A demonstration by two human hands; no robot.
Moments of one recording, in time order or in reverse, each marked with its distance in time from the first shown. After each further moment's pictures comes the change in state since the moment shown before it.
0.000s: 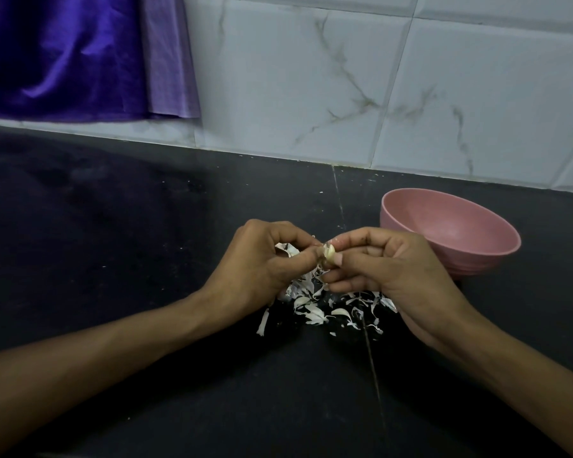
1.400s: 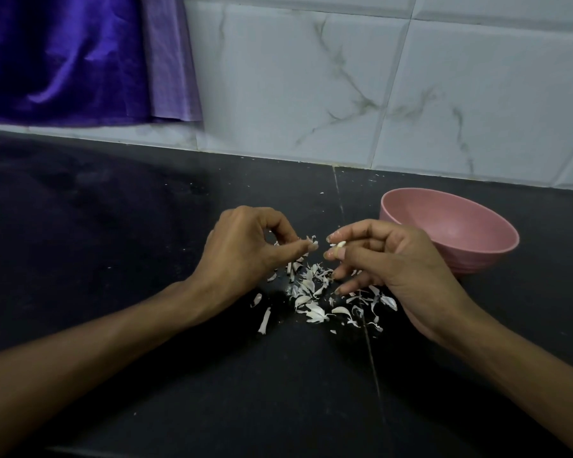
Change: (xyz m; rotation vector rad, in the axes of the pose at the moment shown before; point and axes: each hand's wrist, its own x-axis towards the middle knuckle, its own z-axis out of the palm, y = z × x) left_hand 0.012 -0.014 -0.015 0.300 0.171 0.132; right_hand 0.003 0.000 -0.004 -0.023 -0.024 -0.077
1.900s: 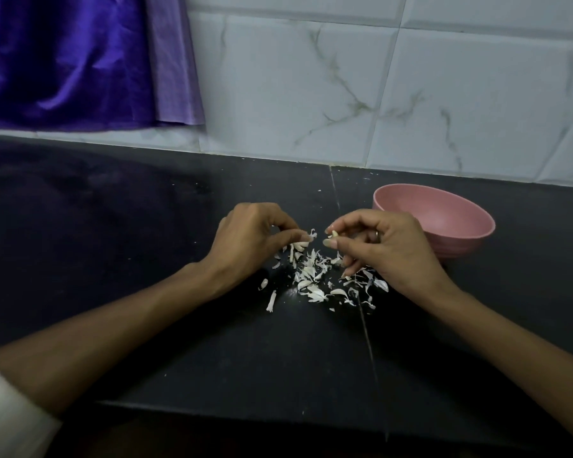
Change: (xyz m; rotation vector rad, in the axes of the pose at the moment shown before) left_hand 0.007 -0.010 -0.001 0.108 -0.066 0.091; right_hand 0.003 0.002 -0.003 -0.325 0.041 -0.260
